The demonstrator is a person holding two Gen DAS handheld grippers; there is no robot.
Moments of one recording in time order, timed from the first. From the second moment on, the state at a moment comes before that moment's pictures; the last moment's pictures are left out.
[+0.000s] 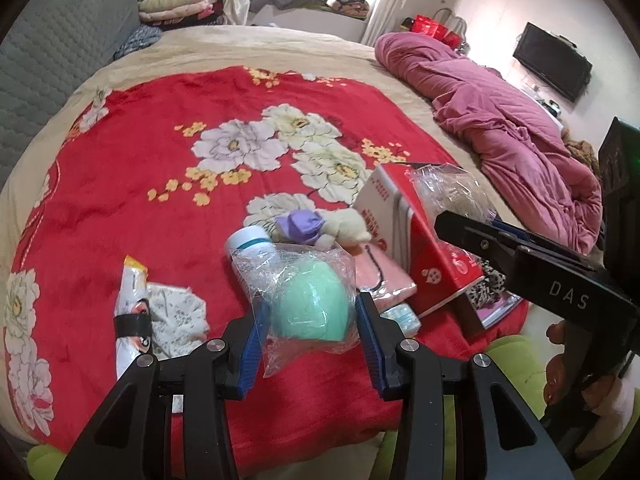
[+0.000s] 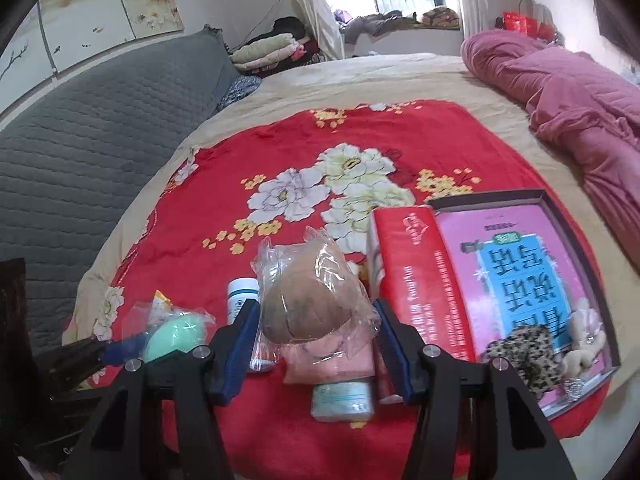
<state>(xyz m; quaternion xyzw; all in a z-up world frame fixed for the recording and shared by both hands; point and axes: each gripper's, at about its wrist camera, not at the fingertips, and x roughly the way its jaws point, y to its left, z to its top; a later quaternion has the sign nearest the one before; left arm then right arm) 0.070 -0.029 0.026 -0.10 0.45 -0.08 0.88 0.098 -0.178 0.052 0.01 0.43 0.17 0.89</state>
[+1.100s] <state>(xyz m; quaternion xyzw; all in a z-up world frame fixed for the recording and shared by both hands) 0.088 -0.132 0.079 -0.03 0.42 -0.15 0.90 0.073 -0.295 0.098 0.05 0.38 0.07 0.92</state>
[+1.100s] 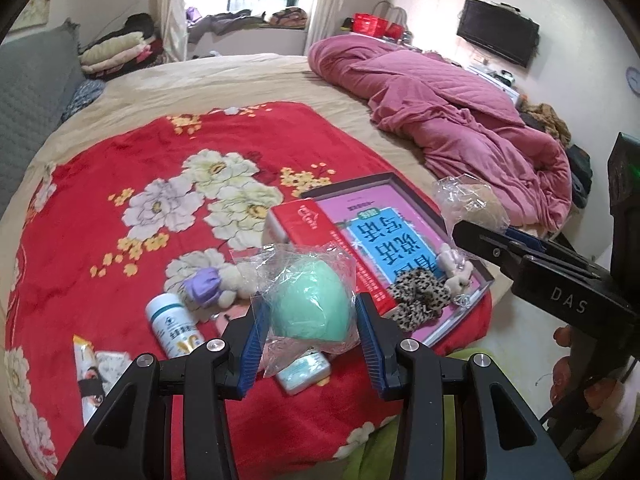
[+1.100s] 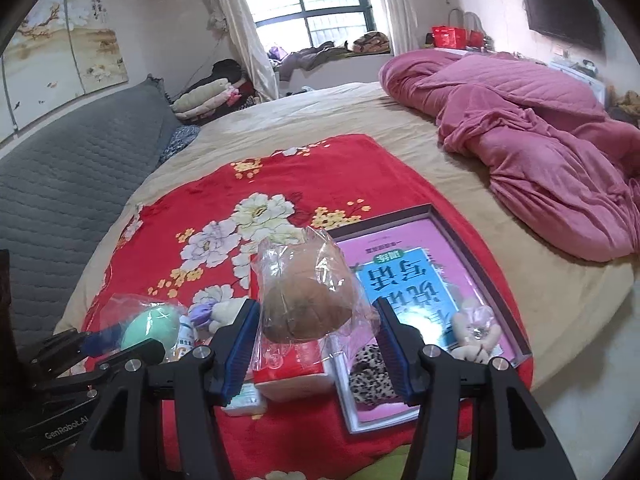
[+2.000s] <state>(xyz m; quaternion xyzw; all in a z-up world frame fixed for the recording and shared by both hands) 0.130 -0.245 0.066 0.02 0.44 -0.19 0.88 0.068 -0.413 0.087 0.08 0.36 -0.04 0.93</state>
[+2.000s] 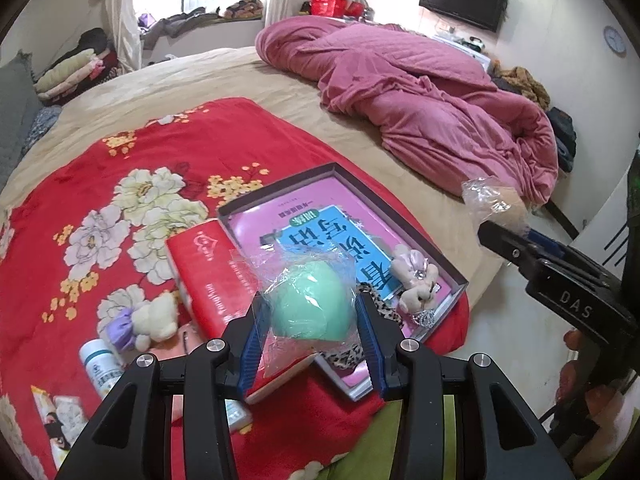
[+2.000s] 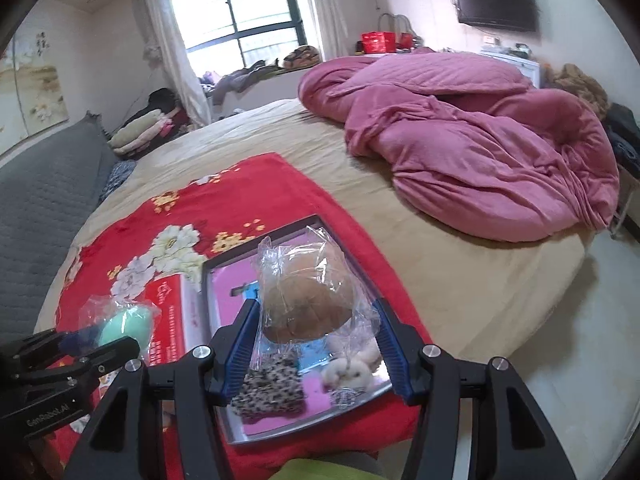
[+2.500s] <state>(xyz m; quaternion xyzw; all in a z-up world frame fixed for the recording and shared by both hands) 0.164 -0.301 0.010 0.05 0.49 -0.21 0.85 0.090 -0.432 0.063 0.11 0.37 -0.03 0.92</state>
